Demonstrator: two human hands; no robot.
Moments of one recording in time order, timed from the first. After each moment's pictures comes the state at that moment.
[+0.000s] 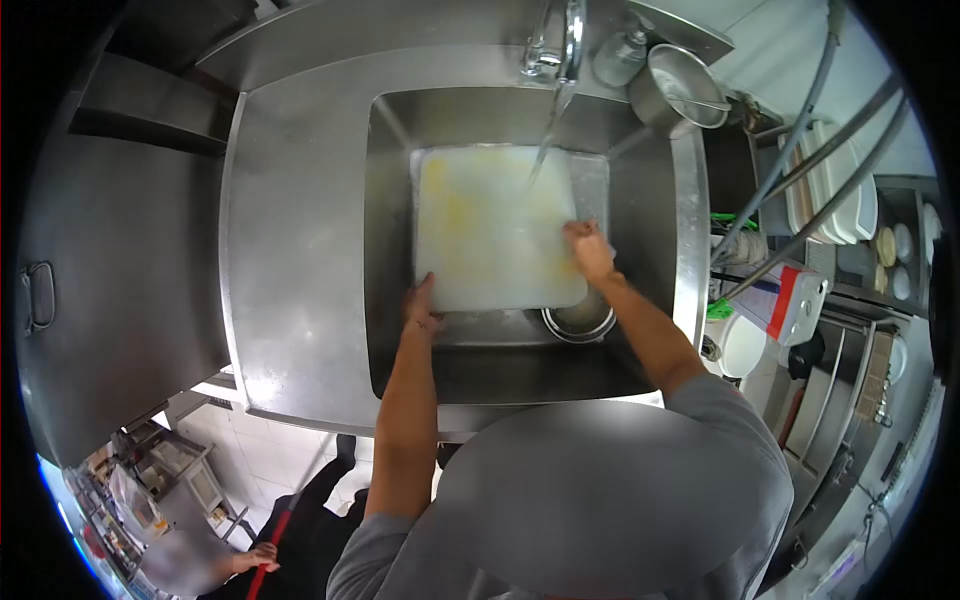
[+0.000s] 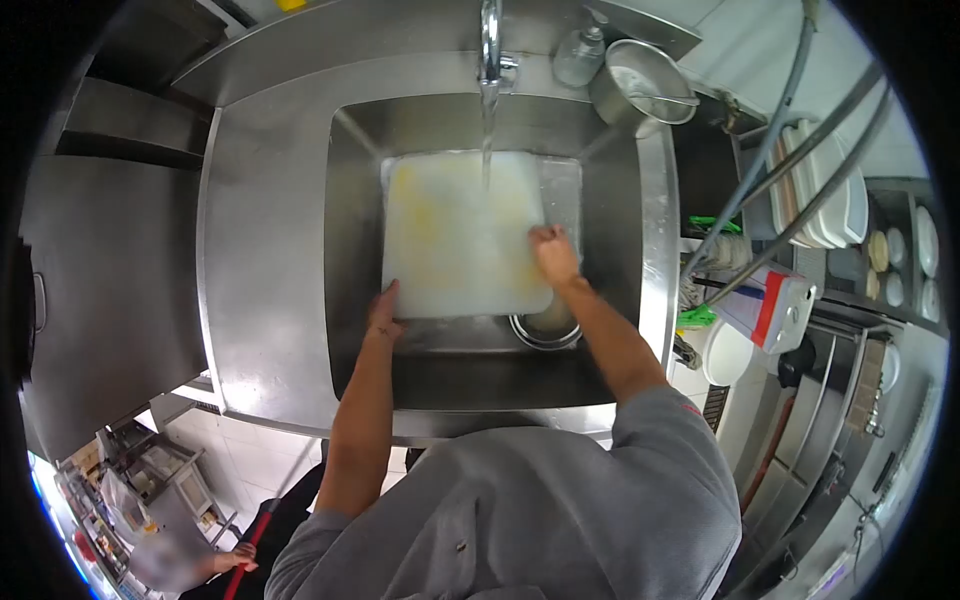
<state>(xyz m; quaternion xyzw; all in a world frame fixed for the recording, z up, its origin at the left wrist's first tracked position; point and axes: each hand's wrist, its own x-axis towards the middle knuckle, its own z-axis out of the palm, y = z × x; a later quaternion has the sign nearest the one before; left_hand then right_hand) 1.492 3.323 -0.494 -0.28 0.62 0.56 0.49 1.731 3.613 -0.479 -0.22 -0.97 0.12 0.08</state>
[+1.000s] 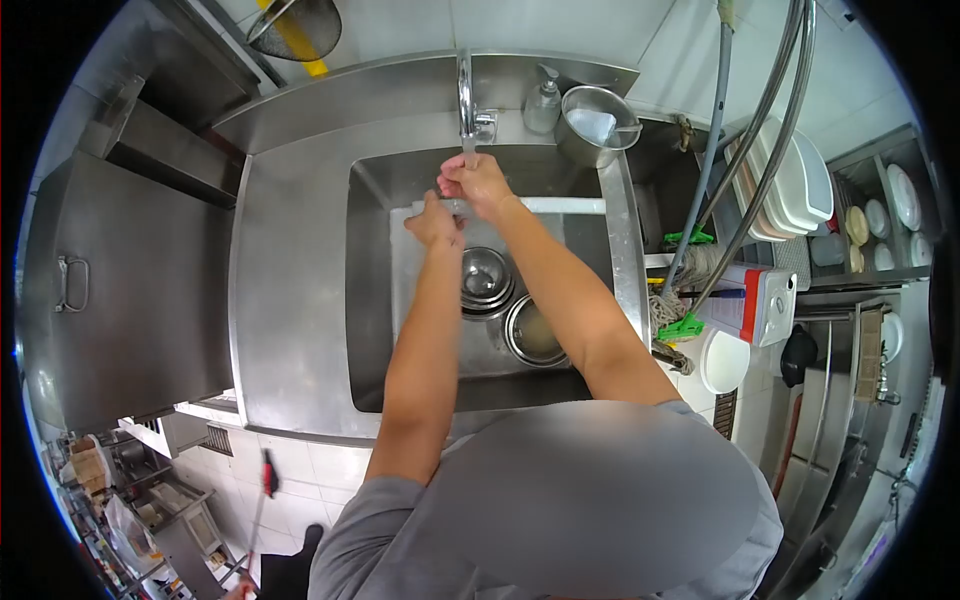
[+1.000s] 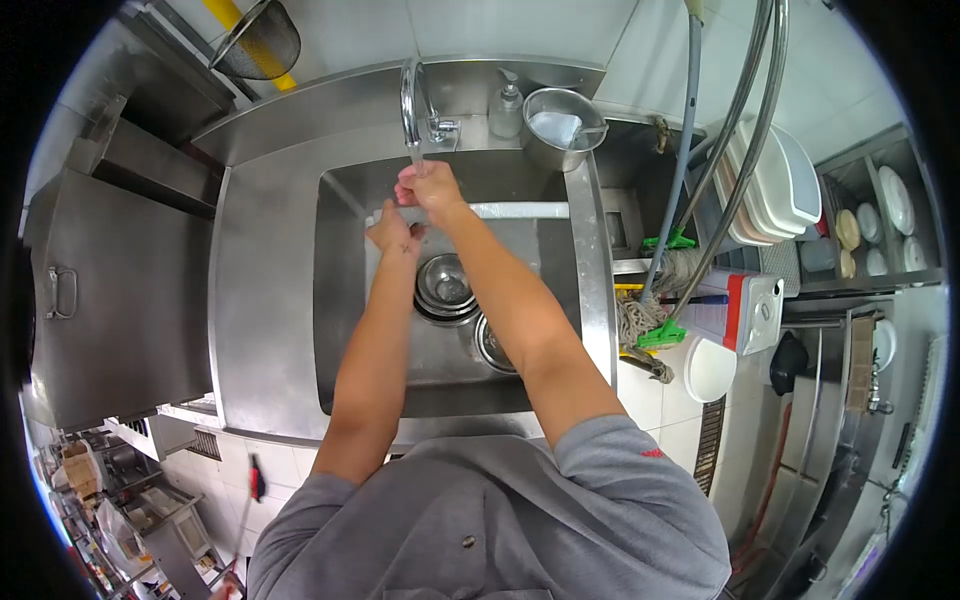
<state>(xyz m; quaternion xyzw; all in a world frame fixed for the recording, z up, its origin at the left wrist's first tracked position) 1.502 3.569 -0.314 -0.18 0.59 0.73 0.30 1.550 3.644 -0.265 -0.31 -0.46 0.81 0.20</state>
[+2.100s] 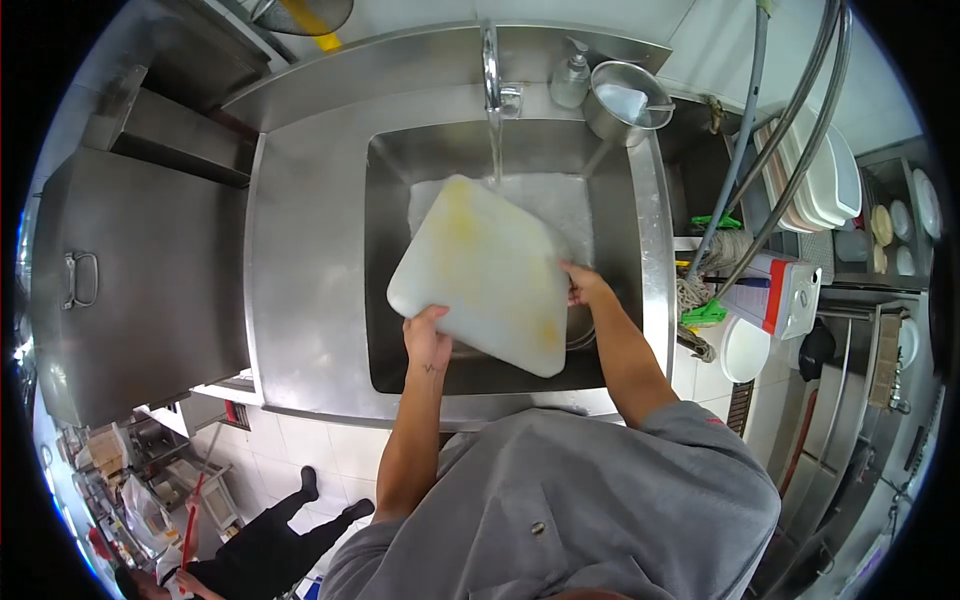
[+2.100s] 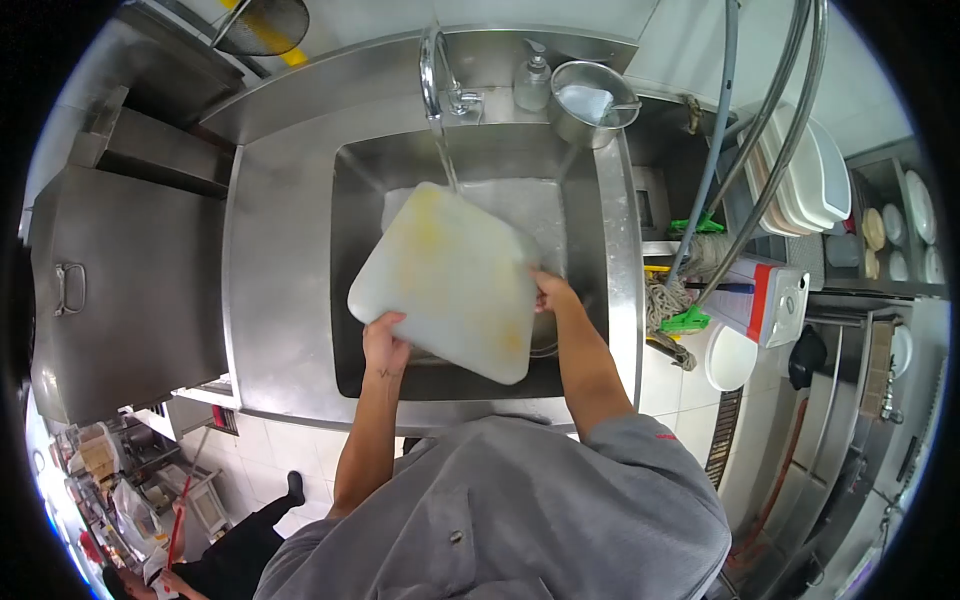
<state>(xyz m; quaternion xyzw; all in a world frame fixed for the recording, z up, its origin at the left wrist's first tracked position) 1.568 3.354 -0.311 -0.15 0.49 0.77 0.38 1.764 3.601 -0.471 -0.63 -0.33 0.69 -0.13</state>
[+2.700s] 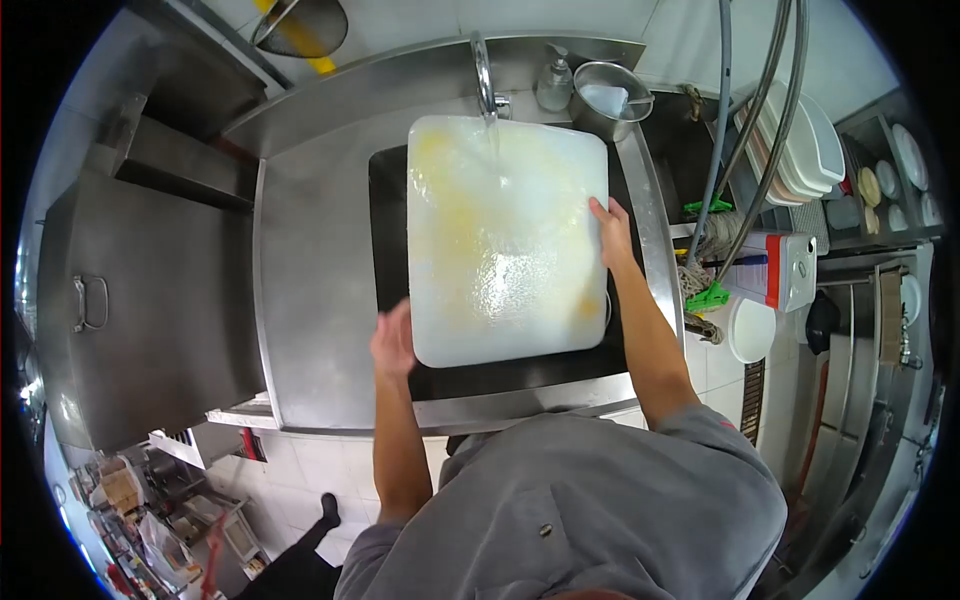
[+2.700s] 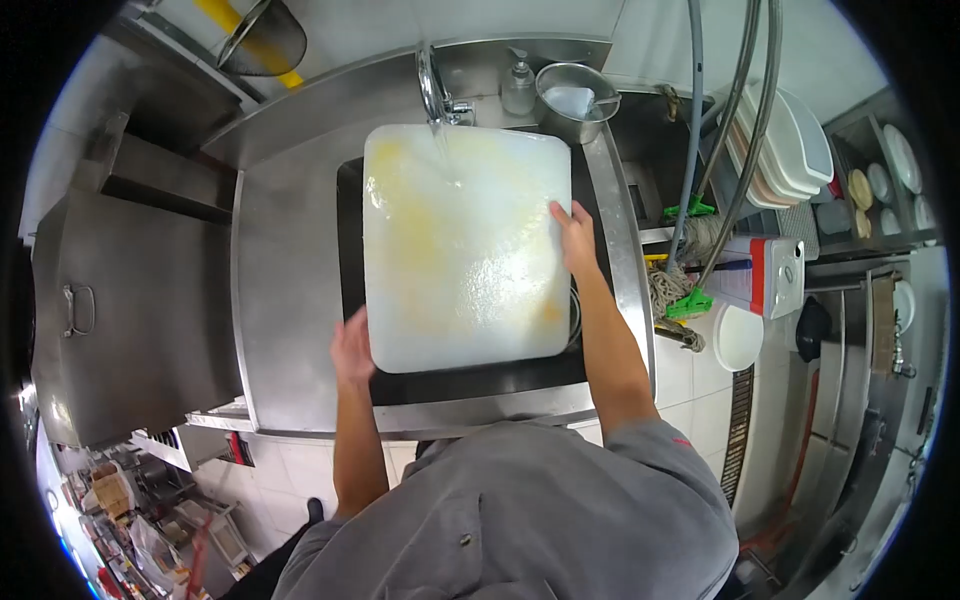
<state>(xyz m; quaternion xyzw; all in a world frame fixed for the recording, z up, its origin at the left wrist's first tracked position) 1.496 3.293 -0.286 0.10 0.29 0.73 0.61 1.742 3.636 -0.357 -0.48 -0.40 0.67 0.41</state>
